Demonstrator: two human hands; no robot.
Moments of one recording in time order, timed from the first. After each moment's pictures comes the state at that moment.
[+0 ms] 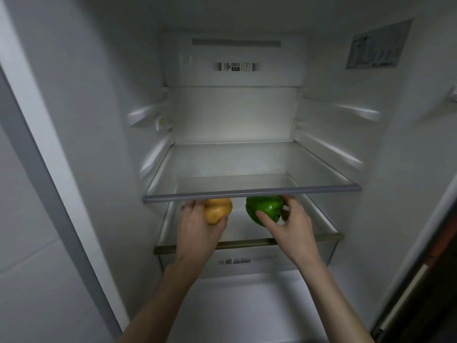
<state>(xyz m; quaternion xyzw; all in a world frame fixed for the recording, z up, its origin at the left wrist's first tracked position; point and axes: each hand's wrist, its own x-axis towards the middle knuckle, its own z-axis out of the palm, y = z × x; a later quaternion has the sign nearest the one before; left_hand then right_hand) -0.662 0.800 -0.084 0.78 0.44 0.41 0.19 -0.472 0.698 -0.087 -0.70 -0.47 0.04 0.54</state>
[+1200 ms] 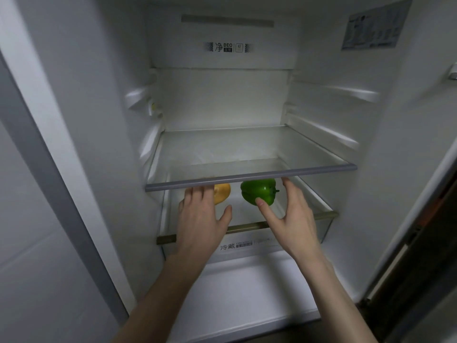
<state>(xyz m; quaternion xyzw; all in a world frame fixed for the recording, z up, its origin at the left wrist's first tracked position) -0.672 0.797 -0.085 0.84 0.37 0.38 0.05 -0.508 0.680 -0.086 -0.76 -0.45 -0.07 0.47</state>
